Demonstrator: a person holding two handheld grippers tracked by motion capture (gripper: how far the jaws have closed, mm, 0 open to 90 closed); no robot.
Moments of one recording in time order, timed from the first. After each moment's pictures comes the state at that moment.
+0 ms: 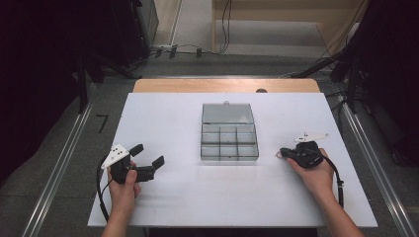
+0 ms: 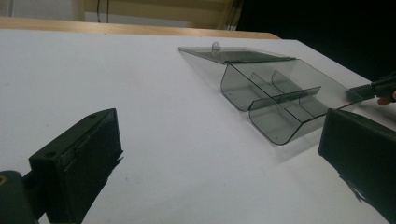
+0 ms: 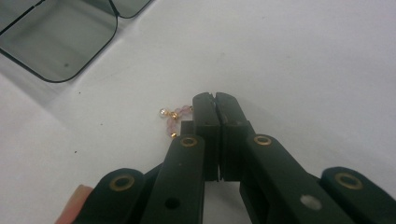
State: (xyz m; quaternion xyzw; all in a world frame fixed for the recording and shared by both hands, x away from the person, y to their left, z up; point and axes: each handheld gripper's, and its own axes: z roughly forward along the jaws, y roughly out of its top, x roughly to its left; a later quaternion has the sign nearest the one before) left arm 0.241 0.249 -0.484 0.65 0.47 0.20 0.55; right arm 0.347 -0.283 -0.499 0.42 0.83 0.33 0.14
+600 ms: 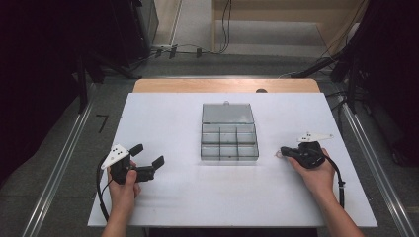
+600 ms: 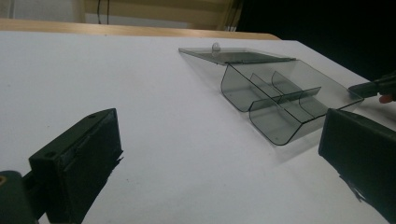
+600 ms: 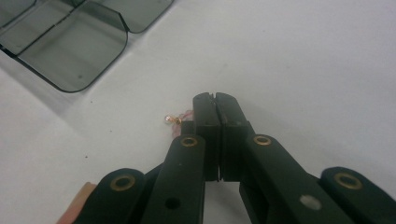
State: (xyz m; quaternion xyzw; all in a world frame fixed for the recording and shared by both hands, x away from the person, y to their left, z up) left arm 0.240 0.250 -0.484 0.65 0.47 0.20 0.55; right arm 0.346 -0.289 -0.496 0.41 0.82 0.37 0.13
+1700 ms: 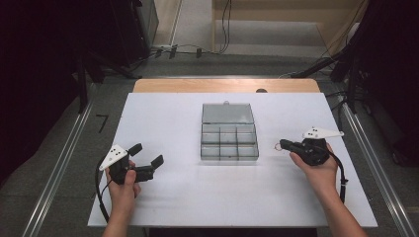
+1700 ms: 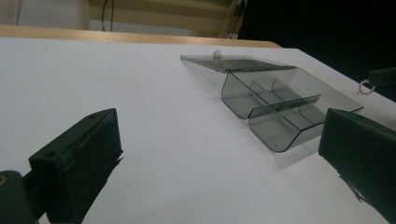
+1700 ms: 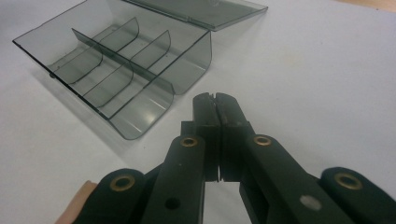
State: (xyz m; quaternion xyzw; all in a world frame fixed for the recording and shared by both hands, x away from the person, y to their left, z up) left arm 0.237 0.250 -0.481 0.64 0.47 0.21 0.56; right arm 0.335 -0.282 -0.458 0.38 0.81 0.43 0.14
